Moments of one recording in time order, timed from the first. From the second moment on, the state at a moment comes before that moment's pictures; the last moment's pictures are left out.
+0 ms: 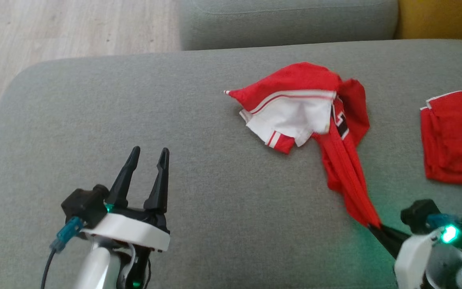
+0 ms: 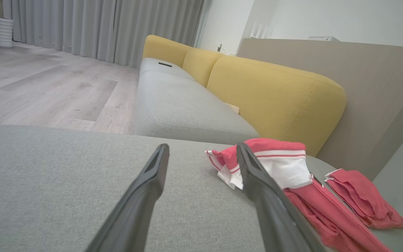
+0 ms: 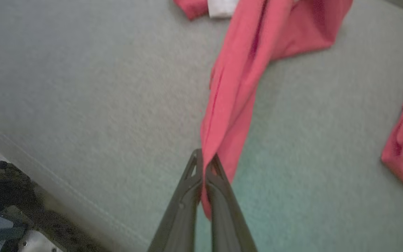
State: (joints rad) left arm -0.08 0.05 -0.24 0.17 -0.35 -0.11 -0.26; right arm 0.00 -0.60 0.47 0.05 0.44 0.13 0.36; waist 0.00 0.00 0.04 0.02
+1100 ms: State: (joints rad) left arm -0.09 0.05 -0.28 0.16 -0.35 -0.11 -0.26; right arm -0.22 -0.13 0.10 0.37 0.37 0.13 -0.16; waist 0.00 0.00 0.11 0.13
